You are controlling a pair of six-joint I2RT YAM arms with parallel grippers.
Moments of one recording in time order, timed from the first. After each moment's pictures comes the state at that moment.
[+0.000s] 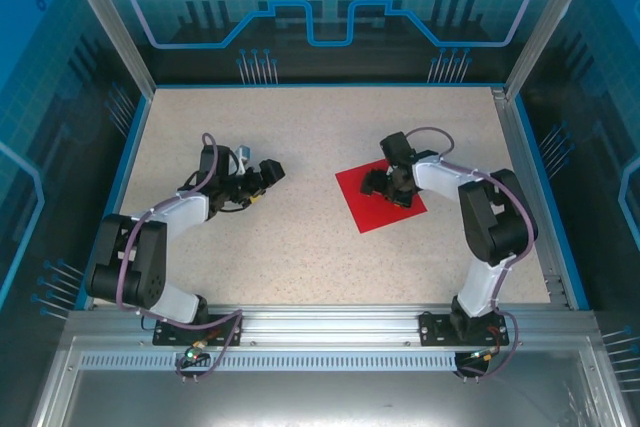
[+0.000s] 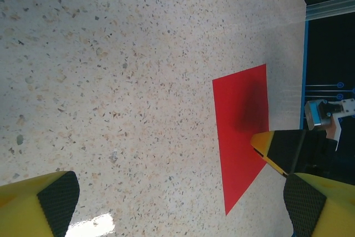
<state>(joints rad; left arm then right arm) -0.11 1.49 0.70 0.04 0.58 -0.76 0.37 1.81 1.08 -0.51 -0.12 0.72</state>
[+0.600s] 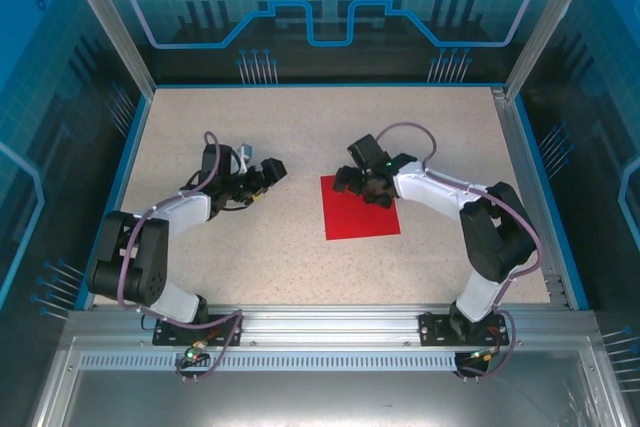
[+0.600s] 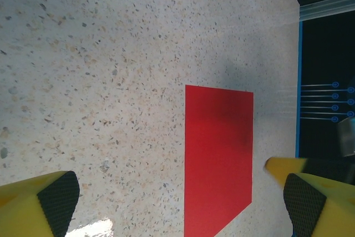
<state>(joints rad) -0.13 1.51 0.71 0.09 0.58 -0.77 0.59 1.73 1.18 -0.56 0.06 0.82</state>
